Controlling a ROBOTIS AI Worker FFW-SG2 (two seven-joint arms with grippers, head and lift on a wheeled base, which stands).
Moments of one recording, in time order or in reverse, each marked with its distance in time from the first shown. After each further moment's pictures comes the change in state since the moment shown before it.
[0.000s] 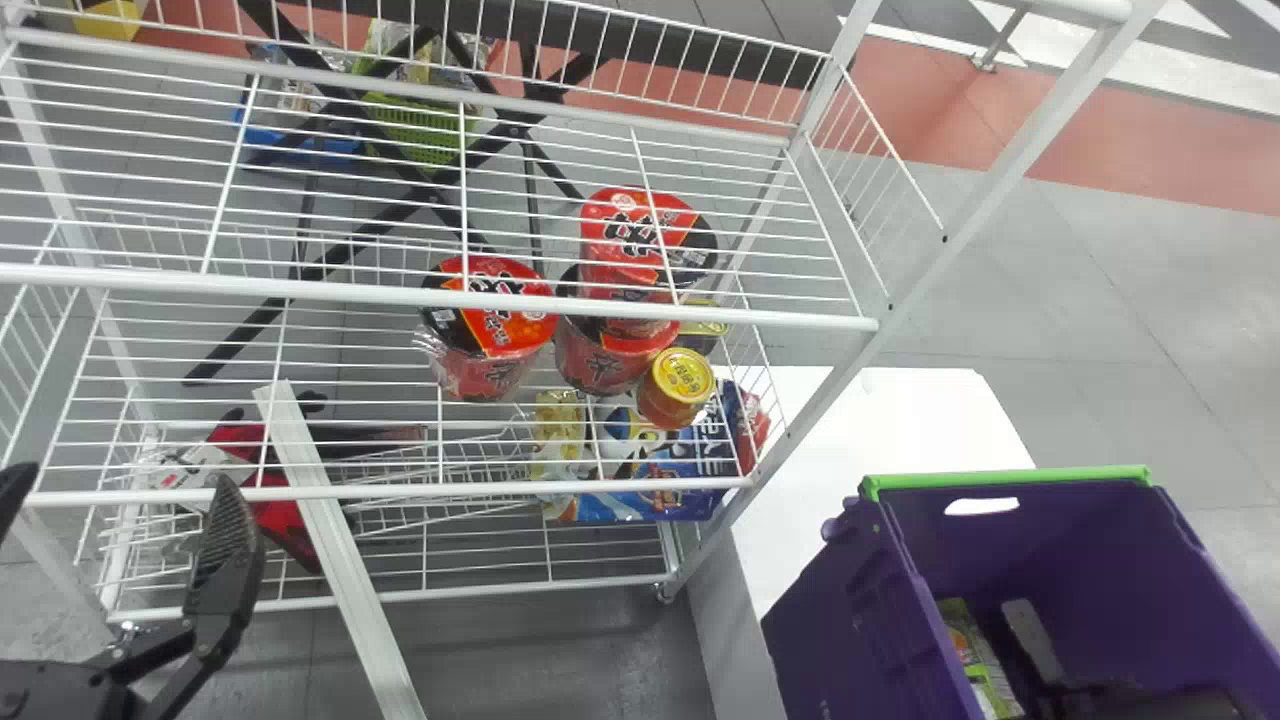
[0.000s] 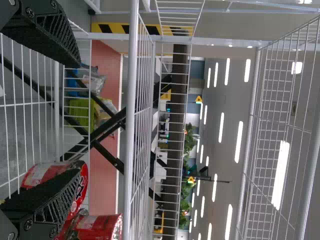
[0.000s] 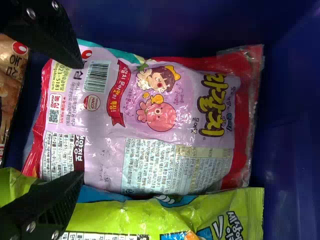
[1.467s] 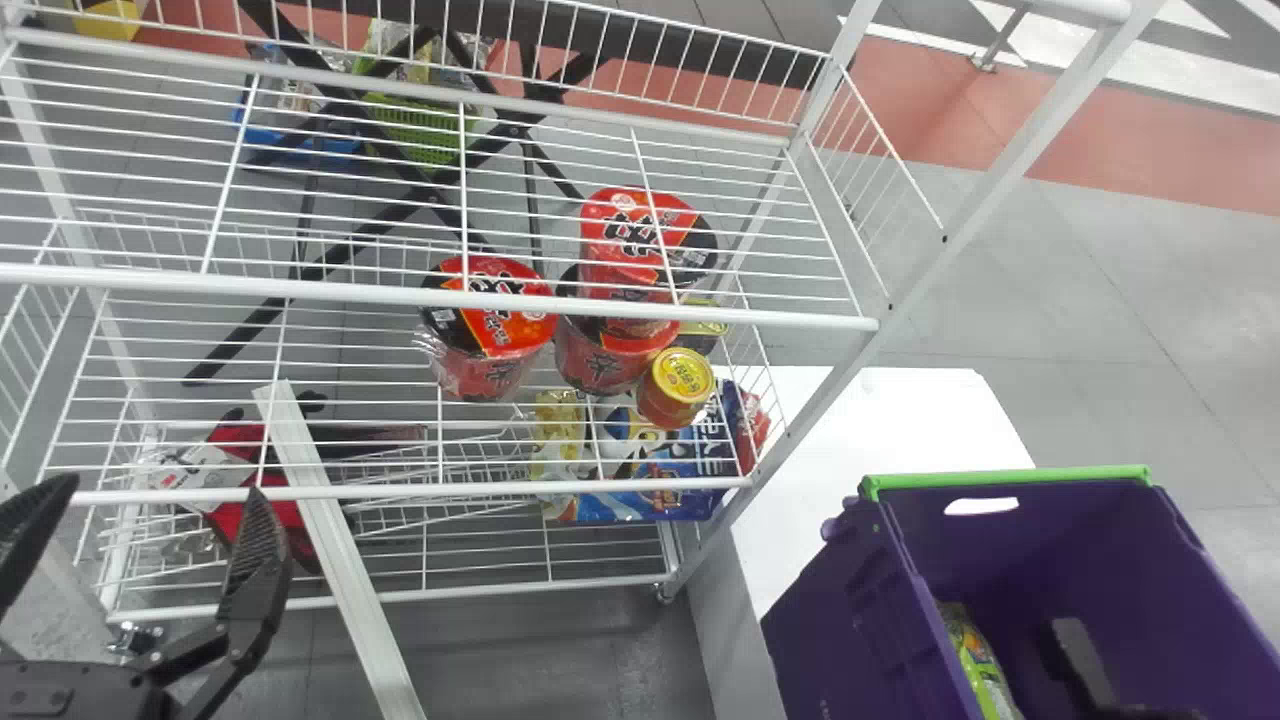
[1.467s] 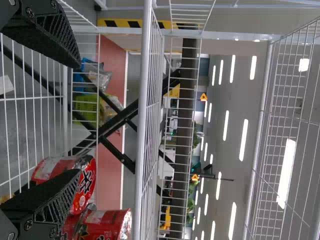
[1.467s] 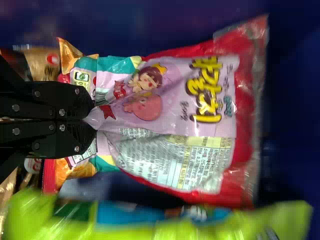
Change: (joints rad) left arm -0.029 -0.011 -0.030 0.051 -0.007 -0.002 -0.001; right arm 0.150 0.049 -0.111 -0.269 -0.023 0.139 0.094
